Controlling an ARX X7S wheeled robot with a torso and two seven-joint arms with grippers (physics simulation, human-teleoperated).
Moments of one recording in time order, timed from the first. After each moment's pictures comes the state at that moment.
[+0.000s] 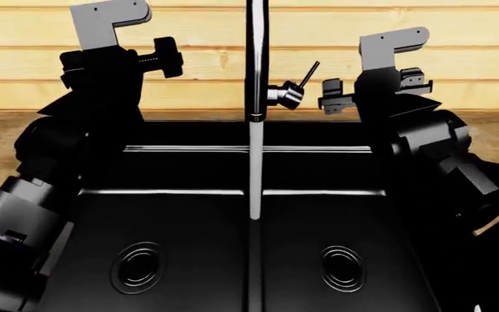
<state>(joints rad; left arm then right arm) -1.33 -0.33 0.77 -0.65 -0.96 -0.28 -0.56 1.48 0.25 -1.19 1.07 1.06 0.32 0.36</state>
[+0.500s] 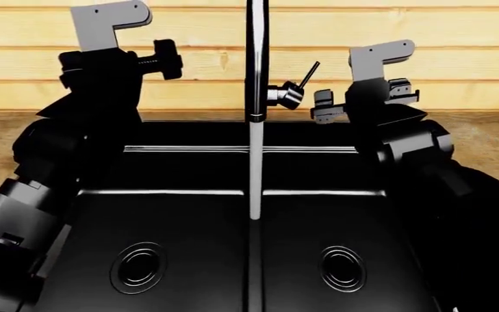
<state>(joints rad) -1.32 -0.34 0.78 -0.64 -0.95 -0.28 -0.55 1.46 0.18 -1.19 1.21 1.03 0.27 0.26</state>
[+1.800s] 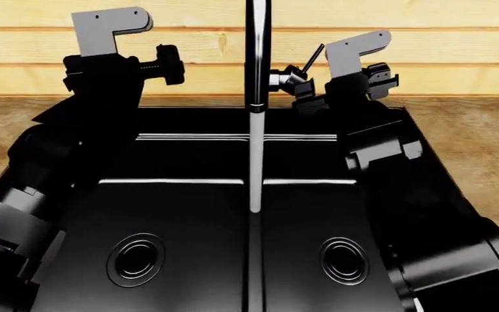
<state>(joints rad) -1.30 -0.37 0.78 -0.60 -0.96 -0.29 -0.49 1.41 0.04 -0.53 1.31 0.24 0.16 0.11</state>
